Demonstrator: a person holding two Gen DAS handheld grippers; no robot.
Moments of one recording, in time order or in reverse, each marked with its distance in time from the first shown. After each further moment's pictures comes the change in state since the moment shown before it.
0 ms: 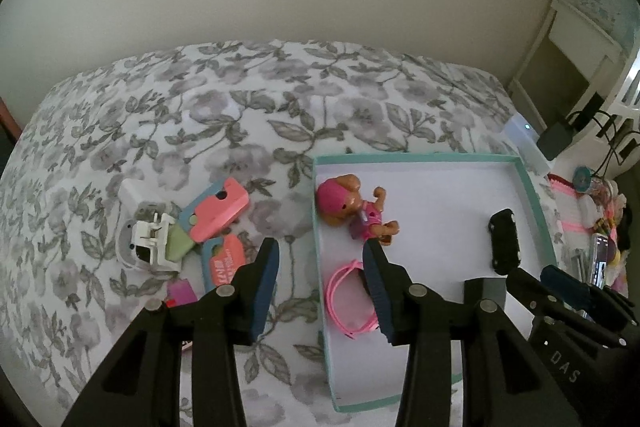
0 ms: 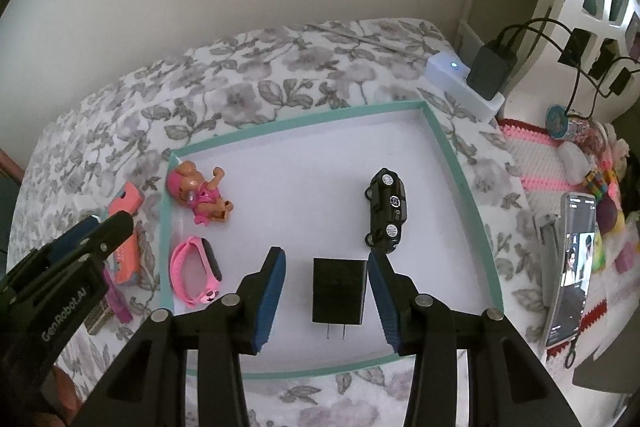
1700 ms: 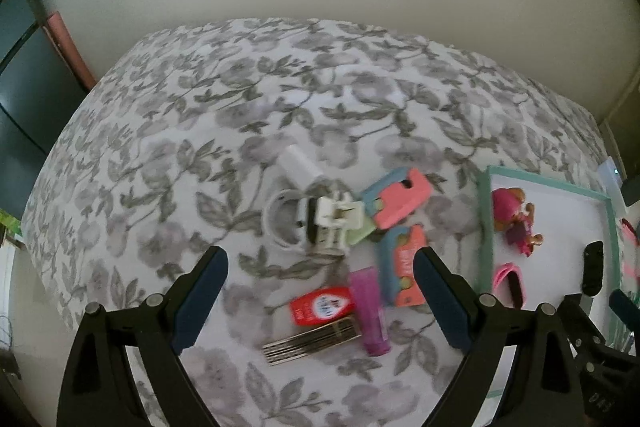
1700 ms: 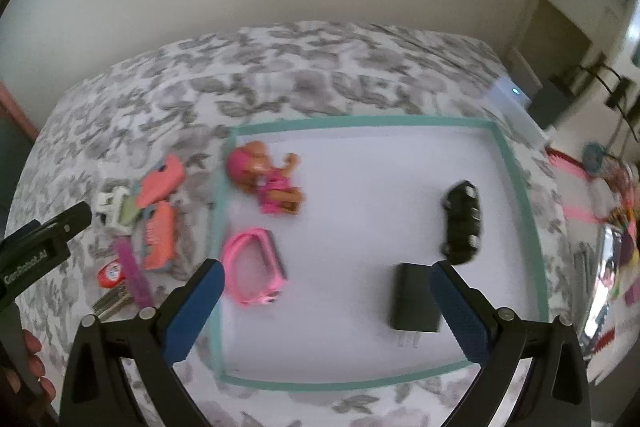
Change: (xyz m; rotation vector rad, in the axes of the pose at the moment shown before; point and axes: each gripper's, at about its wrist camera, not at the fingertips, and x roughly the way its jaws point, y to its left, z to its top) left arm -0.014 0.126 -0.013 -0.177 0.042 0.256; right arm 0.009 0.071 -0.007 -0.150 -0.020 0.042
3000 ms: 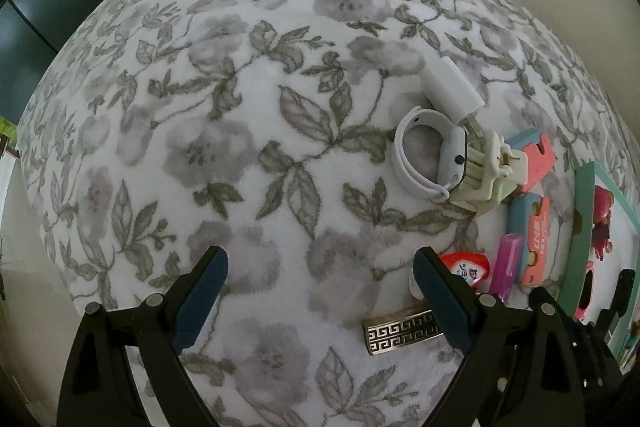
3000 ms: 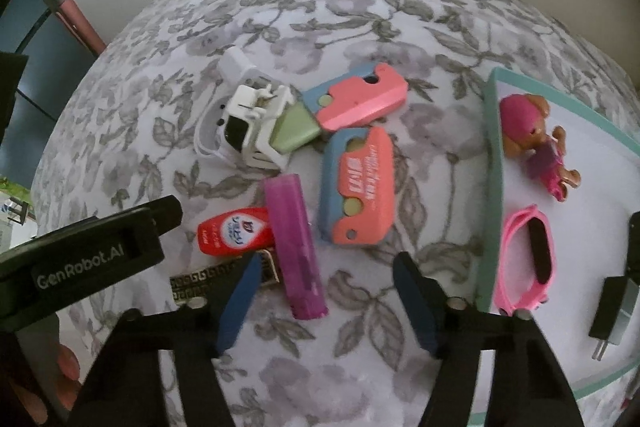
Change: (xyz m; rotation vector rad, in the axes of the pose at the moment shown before) left arm 0.073 0.089 -0.031 -0.224 0.234 0.021; right arm 0.068 0.154 -0.031 -0.228 0.130 0.224
